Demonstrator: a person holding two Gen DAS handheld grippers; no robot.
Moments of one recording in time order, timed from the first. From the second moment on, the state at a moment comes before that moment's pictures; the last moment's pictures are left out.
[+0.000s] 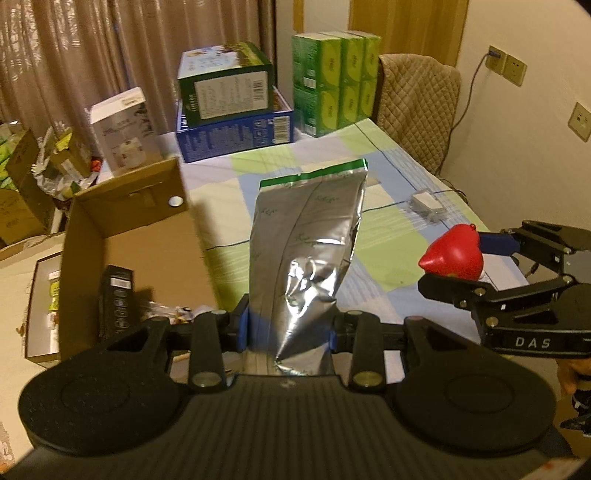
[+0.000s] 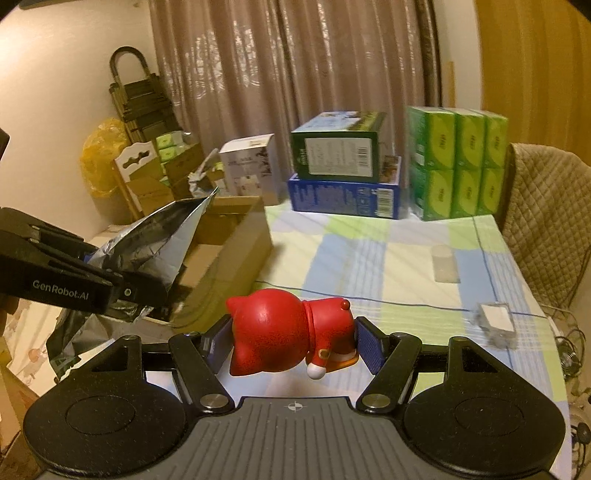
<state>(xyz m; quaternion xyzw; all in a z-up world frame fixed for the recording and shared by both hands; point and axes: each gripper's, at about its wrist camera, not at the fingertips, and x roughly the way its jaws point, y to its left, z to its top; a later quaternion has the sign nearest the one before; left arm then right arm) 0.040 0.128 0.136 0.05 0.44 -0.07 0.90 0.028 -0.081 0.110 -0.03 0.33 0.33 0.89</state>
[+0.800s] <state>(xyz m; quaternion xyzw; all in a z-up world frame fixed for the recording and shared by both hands) 0.036 0.246 0.157 0.03 0.44 0.01 0.90 0.023 0.007 0.118 -0.05 0.32 0.39 0.86</state>
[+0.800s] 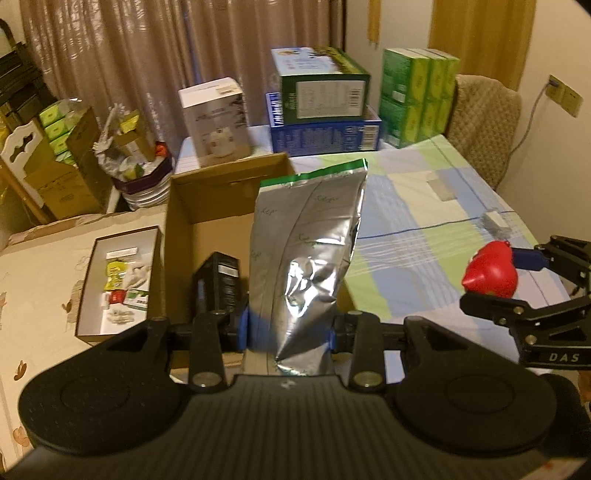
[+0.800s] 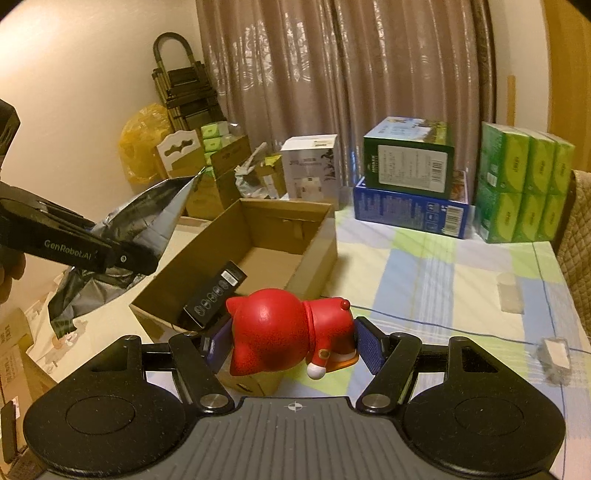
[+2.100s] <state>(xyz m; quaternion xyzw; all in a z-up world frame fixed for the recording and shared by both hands) 0.119 0.334 0.086 -0.07 0.43 0.05 0.90 0.091 0.107 0.055 -0.05 0.36 0.42 0.83</state>
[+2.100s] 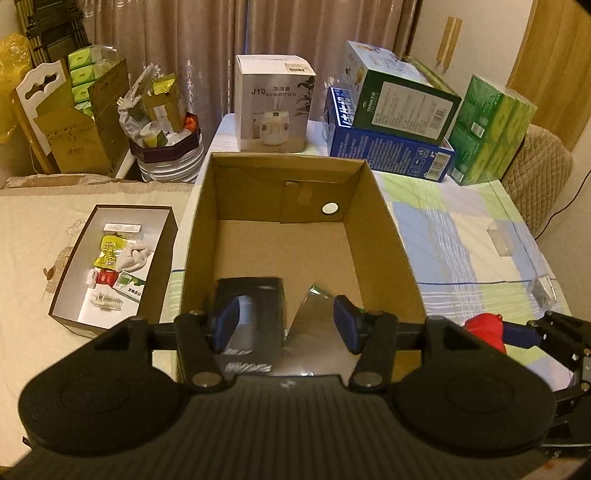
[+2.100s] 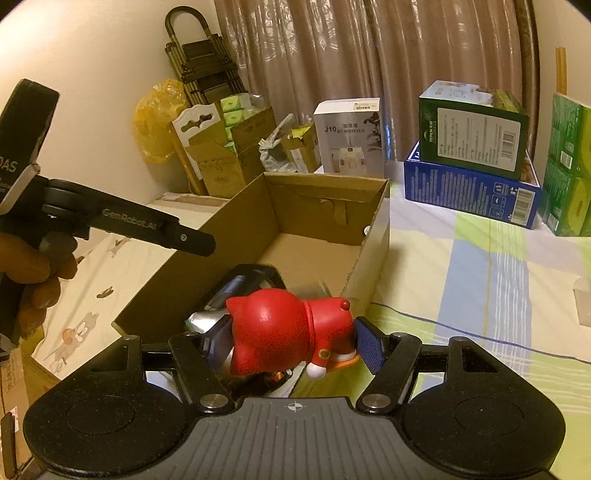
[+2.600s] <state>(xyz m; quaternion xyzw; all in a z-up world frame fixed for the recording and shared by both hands) 0.098 0.342 0.088 -0.06 0.43 0.07 0.90 0.081 0.121 0.060 -0.05 0.36 0.43 0.82</state>
